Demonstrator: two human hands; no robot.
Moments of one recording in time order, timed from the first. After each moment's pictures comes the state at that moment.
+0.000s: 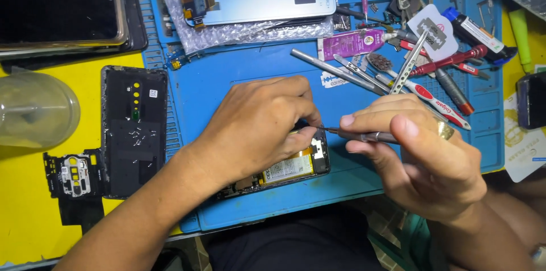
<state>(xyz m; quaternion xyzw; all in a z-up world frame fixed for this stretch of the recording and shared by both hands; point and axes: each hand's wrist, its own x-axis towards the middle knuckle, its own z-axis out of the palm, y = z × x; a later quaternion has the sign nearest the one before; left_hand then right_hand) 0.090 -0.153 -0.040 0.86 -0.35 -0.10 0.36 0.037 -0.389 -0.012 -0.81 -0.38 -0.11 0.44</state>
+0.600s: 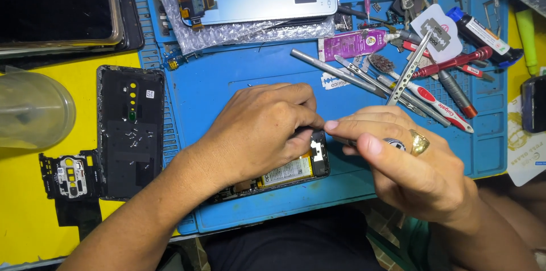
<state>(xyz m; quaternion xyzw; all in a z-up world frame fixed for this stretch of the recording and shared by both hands) 0.092 -0.155 -0.044 0.84 -0.36 -0.14 0.38 0.040 -0.393 -0.013 -0.81 -0.42 -0.06 0.40</state>
